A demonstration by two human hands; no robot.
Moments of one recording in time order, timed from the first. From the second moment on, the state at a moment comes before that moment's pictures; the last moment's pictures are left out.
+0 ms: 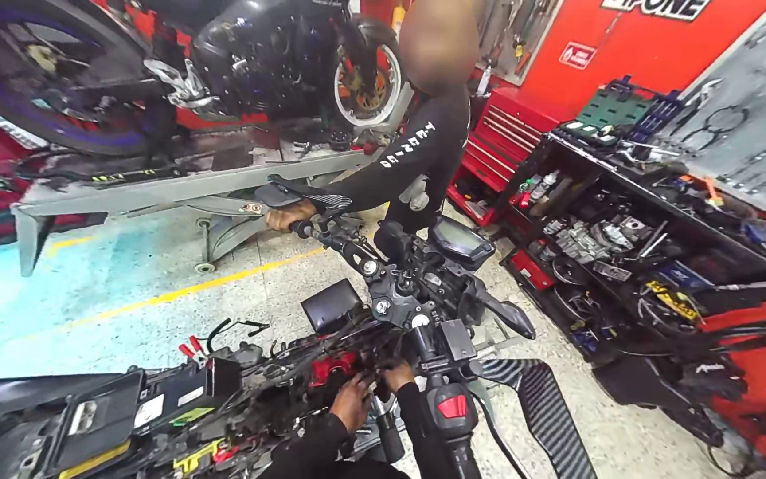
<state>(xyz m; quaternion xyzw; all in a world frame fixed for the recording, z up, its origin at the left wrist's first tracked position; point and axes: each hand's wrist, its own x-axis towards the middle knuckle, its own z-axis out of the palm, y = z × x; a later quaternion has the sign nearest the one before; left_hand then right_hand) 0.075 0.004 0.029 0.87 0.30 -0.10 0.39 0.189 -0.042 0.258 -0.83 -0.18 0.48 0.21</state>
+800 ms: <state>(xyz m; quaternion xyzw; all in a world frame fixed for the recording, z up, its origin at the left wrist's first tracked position) 0.059 0.025 0.030 0.71 0.36 0.01 0.61 0.185 -0.126 0.038 -0.53 0.17 0.53 0.64</state>
